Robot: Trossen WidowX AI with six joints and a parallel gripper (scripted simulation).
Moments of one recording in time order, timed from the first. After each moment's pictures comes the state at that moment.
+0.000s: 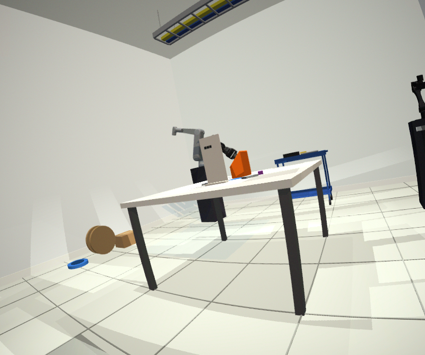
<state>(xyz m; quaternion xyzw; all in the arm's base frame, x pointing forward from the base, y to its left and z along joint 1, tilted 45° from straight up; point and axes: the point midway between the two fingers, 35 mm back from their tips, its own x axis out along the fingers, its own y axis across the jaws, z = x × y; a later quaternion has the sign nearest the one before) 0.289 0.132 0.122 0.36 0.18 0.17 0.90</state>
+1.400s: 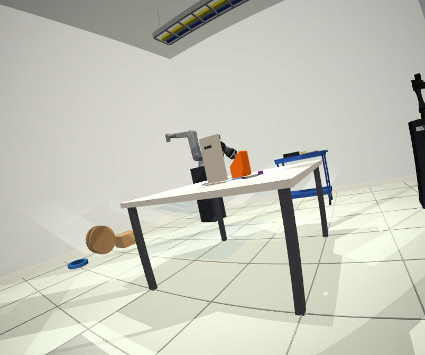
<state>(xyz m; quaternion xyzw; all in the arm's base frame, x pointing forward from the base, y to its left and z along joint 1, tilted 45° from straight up) 0.272 0.136 0.124 0.36 0.18 0.17 0.90</state>
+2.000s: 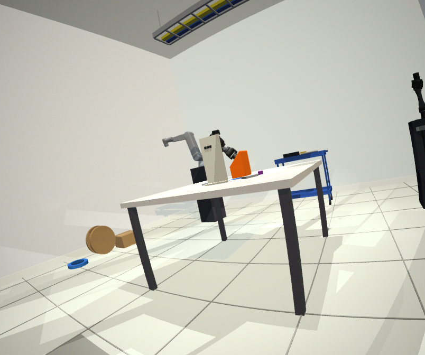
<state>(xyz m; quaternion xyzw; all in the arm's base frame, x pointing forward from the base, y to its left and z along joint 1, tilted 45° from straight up) 0.251 0.159 0.156 0.36 0.18 0.17 0.90</state>
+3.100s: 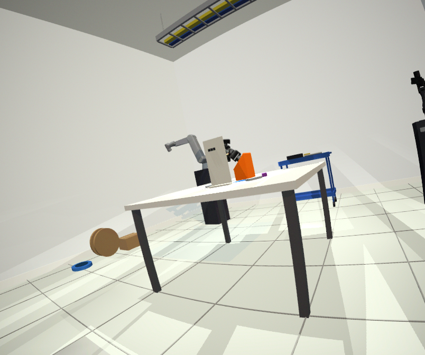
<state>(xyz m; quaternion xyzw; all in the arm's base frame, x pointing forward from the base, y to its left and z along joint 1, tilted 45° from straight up) 0.259 0.131 0.067 0.21 0.33 0.05 0.92</state>
